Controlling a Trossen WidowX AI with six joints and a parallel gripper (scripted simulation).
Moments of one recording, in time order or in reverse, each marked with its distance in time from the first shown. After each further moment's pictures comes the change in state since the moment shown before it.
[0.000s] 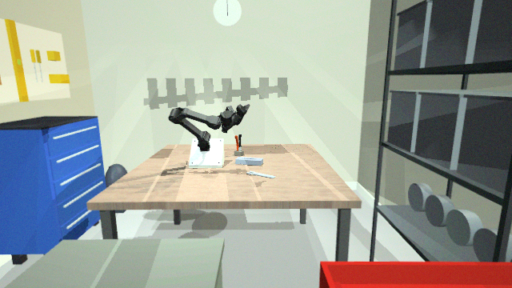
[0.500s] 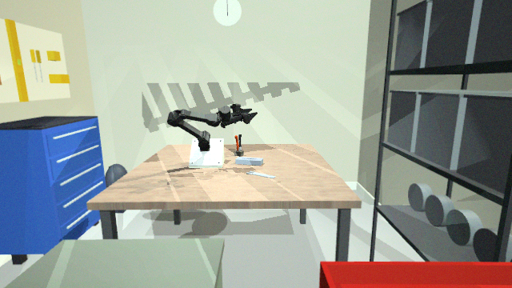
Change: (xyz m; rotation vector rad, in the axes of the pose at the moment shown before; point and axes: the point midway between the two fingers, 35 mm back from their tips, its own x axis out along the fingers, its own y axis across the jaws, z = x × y) arm 0.003 -0.027 -0.036 0.646 0.326 -0.291
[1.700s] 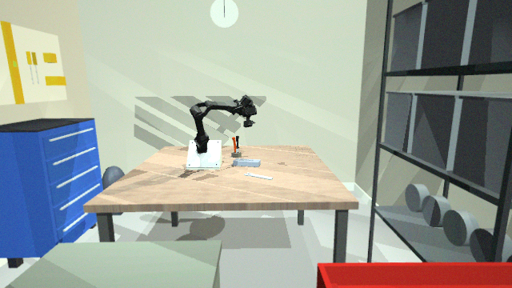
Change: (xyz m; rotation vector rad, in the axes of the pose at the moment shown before) arm 0.097 0.200 -0.094 1.078 0.881 -0.004
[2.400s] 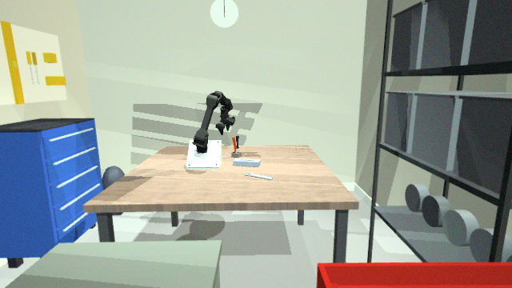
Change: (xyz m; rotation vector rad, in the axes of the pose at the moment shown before) arm 0.077 -0.022 -0.326 0.089 0.427 -0.945
